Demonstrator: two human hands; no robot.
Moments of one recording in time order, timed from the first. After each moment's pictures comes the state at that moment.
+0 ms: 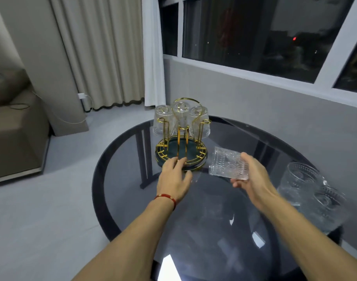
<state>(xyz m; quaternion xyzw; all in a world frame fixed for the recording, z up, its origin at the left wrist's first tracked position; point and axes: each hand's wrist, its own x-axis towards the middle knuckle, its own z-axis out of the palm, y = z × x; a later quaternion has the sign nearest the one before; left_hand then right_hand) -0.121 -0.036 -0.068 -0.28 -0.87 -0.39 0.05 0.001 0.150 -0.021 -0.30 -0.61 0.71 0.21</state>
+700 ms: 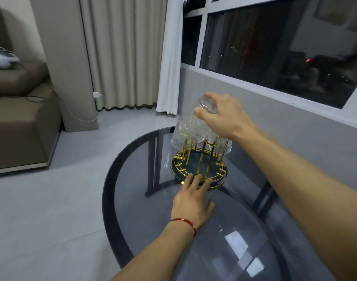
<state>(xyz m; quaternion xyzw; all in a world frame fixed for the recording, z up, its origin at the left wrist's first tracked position) -0.132 -0.029 -0.098 -0.33 -0.90 -0.26 0.10 -0.144 0.075 0.134 -0.04 -0.95 0.18 0.24</state>
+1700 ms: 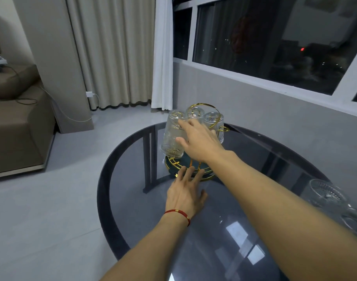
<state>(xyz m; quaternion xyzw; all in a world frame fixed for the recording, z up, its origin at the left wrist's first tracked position) -0.133 -0.032 -0.095 -0.33 -0.89 -0.27 0.14 -0.147 0.051 0.057 -0.05 -0.99 0.09 0.13</state>
